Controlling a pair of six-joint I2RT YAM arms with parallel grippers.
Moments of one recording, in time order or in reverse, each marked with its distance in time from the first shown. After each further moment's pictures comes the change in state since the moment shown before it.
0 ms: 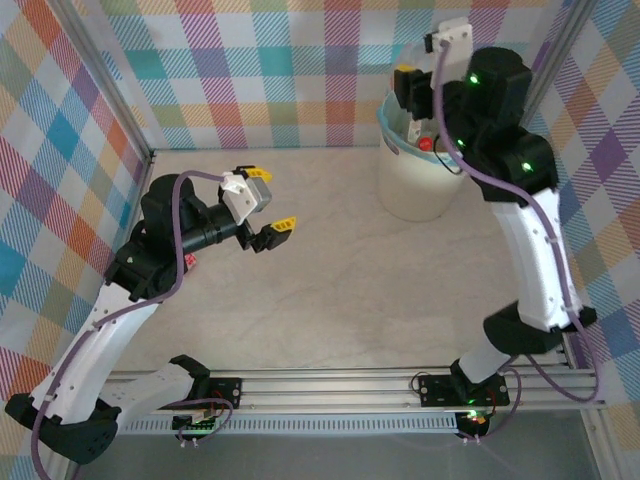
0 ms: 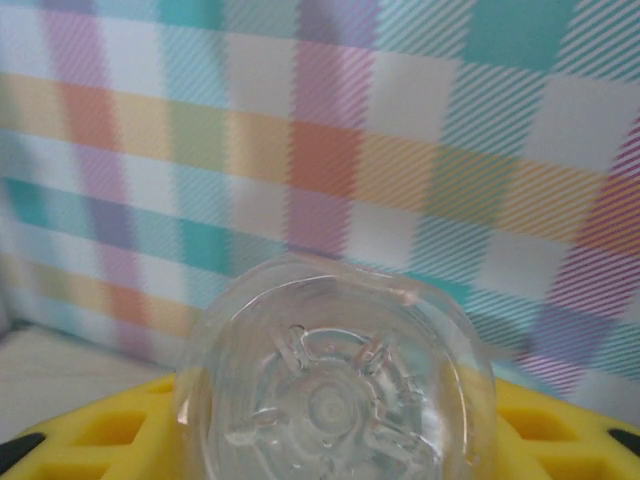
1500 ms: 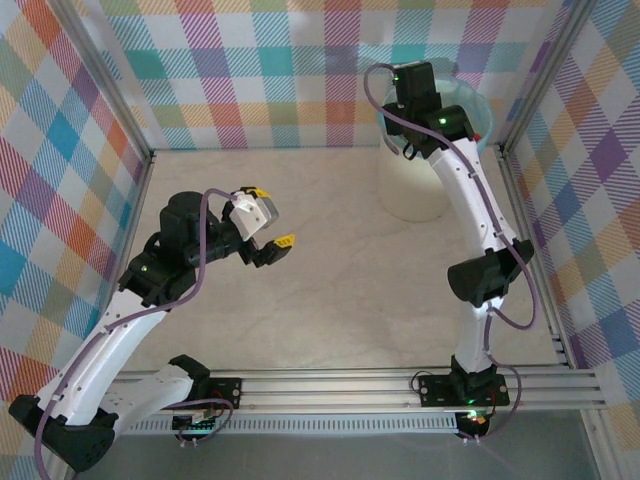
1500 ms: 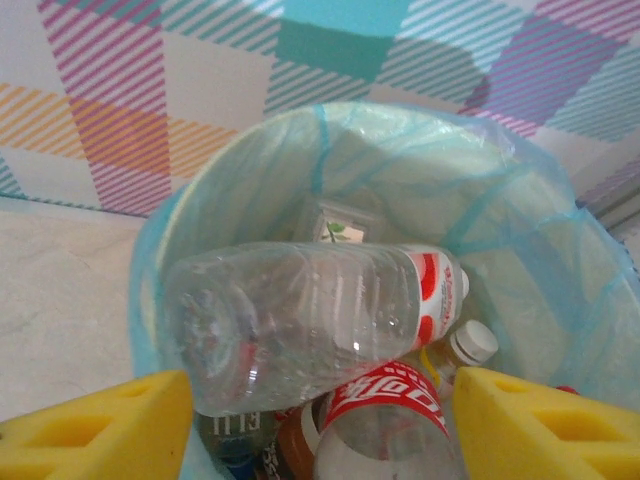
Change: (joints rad) left arm 0.000 -0.039 -0.164 0.004 -0.066 0.037; right arm -0.118 0.332 -0.002 -0.201 0.188 0.128
